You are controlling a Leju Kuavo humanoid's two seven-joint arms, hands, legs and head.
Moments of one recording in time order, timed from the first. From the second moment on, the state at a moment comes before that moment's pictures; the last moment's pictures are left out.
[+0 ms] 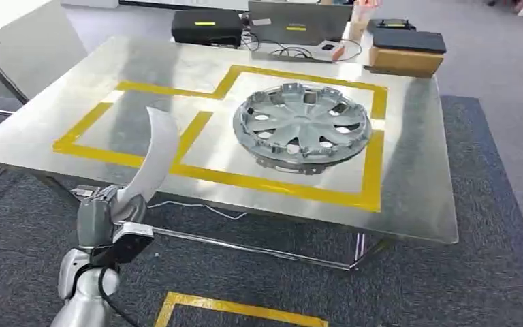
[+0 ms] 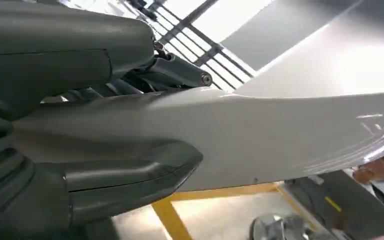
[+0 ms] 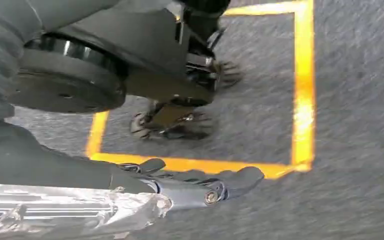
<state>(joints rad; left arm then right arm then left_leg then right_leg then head) 0.04 -0.28 -0.06 -1.41 -0.73 0.39 -0.54 -0.04 0.12 -0.62 -0.23 0.59 -0.10 -0.36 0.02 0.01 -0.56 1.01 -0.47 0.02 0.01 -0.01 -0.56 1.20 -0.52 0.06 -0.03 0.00</state>
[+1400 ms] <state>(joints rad) 0.03 -0.28 0.00 -1.37 -0.85 0.41 -0.51 0.06 0.16 -0.64 -0.22 0.67 -0.08 -0.37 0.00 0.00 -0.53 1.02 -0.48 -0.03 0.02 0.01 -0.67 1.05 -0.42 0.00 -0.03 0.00</state>
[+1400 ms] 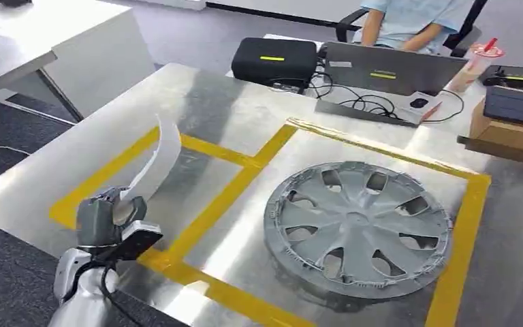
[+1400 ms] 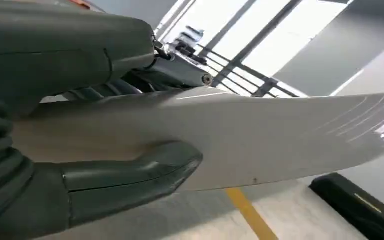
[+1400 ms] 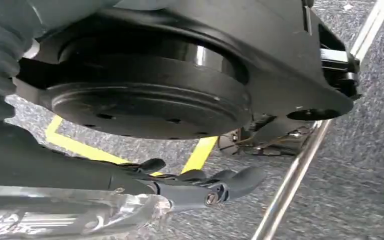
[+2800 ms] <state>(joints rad) 0.01 -0.28 0.07 -1.32 -0.77 0.41 -0.61 -0.04 0.16 -0.68 -0.22 0.74 -0.06 -0.36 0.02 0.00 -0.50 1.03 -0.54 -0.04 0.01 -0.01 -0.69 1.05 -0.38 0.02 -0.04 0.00</state>
